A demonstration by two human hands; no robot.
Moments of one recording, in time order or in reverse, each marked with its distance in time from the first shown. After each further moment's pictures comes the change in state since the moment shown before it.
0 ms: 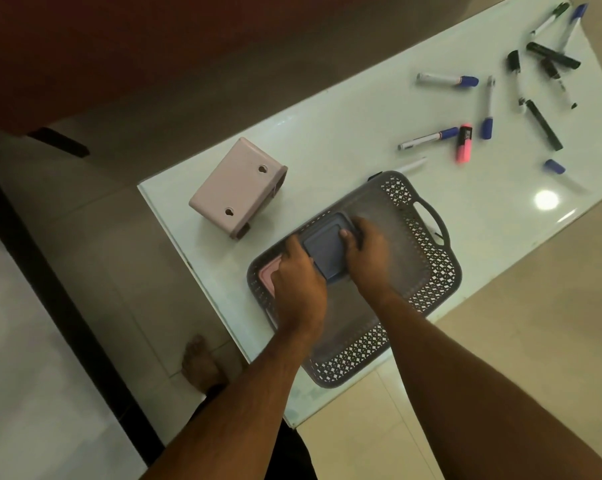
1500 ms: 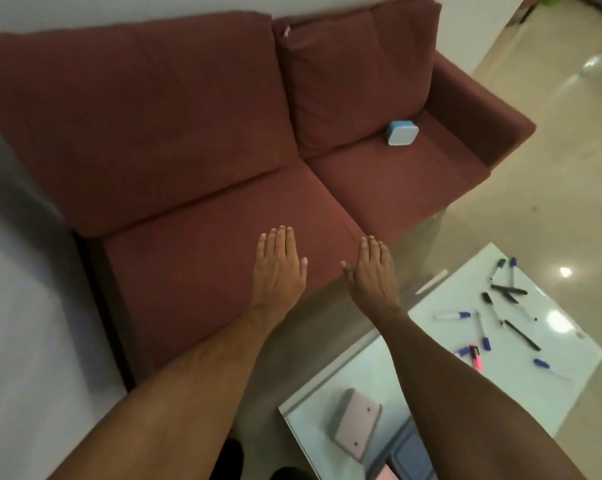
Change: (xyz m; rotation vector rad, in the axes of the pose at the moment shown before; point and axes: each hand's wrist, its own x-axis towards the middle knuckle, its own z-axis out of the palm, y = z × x) left_hand 0.328 0.170 -0.460 0.611 0.269 0.626; right_hand 0.139 -0.510 -0.099 -0.624 0.271 -0.355
